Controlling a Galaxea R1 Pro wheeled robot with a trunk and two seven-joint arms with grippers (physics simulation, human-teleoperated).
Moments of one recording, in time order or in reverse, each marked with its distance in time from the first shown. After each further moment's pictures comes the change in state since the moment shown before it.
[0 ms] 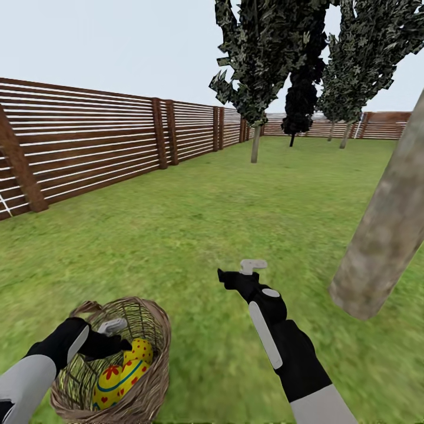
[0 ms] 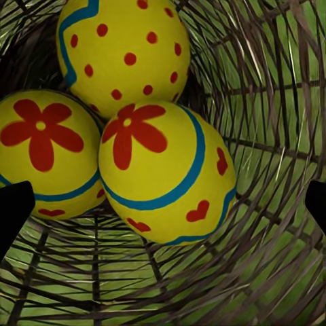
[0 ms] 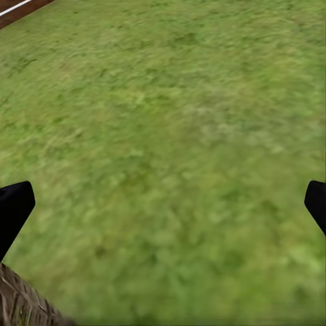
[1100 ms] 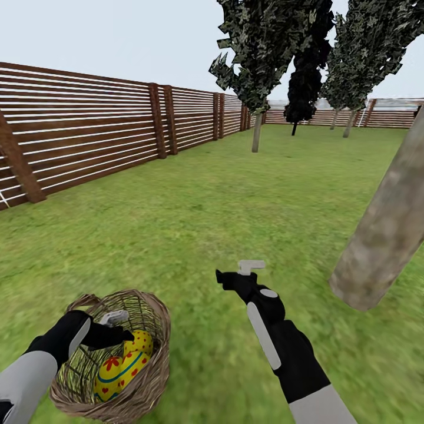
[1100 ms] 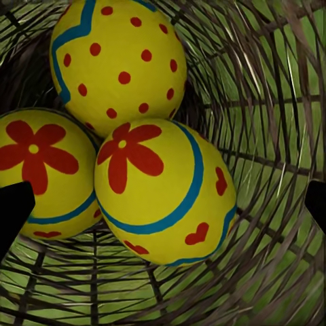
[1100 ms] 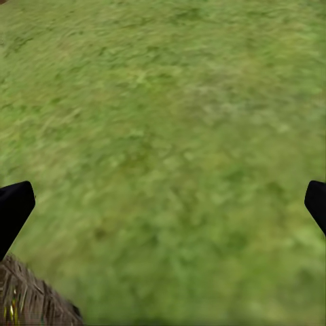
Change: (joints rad) left arm -0.002 -0.003 0.001 -0.073 0.001 0.009 -0.003; right arm 0.000 0.002 0.016 0.003 0.000 0.000 0.000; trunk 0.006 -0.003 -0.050
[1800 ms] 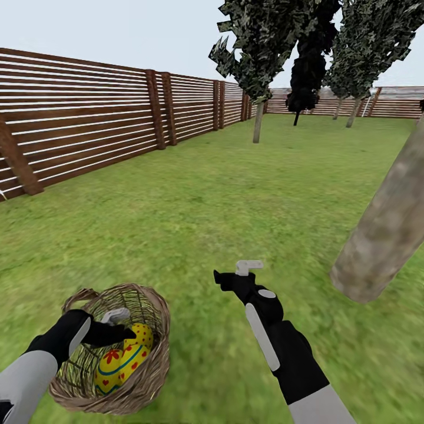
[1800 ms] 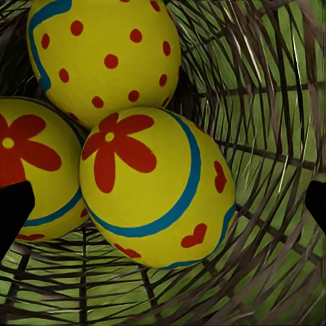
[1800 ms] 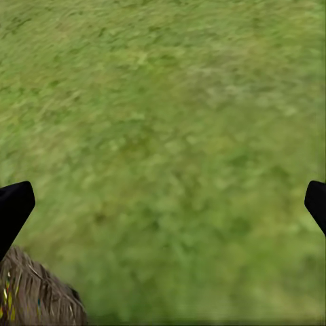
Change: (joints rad) left arm 0.000 0.000 -0.001 -0.011 -0.001 -0.004 -0.037; right arm 0.000 0.000 0.018 0.000 0.000 0.000 0.000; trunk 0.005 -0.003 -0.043
